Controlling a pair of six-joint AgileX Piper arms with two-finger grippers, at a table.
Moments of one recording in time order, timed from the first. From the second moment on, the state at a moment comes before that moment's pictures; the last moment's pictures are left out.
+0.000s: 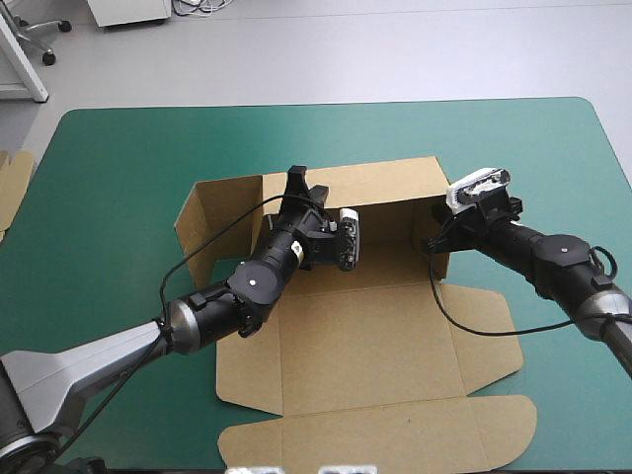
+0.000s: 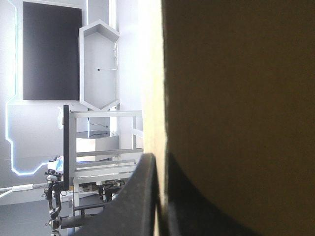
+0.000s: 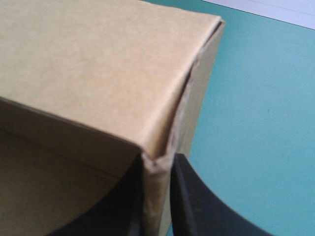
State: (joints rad) left arm -0.88 1.56 -1.05 1.74 0.42 -0.49; right arm 0.15 1.38 -0.84 1.40 0.31 -1.58
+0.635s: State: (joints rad) left arm -0.88 1.56 -1.07 1.73 0.35 -0.49; right arm 0.15 1.38 -0.84 1.45 0.29 -1.60
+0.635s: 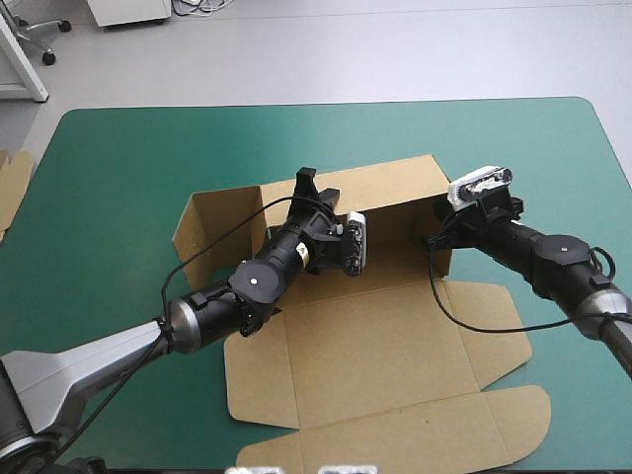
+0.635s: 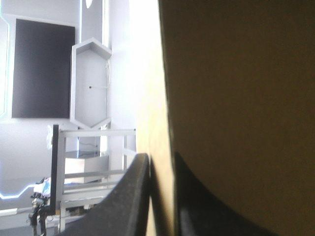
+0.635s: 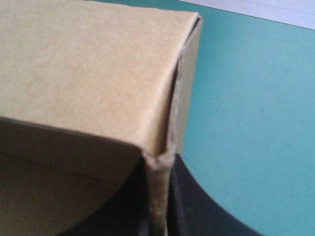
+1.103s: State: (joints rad) left arm -0.95 1.41 -1.07 1.73 0.02 -0.55; right arm 0.16 1.38 -0.84 1.47 0.34 -1.57
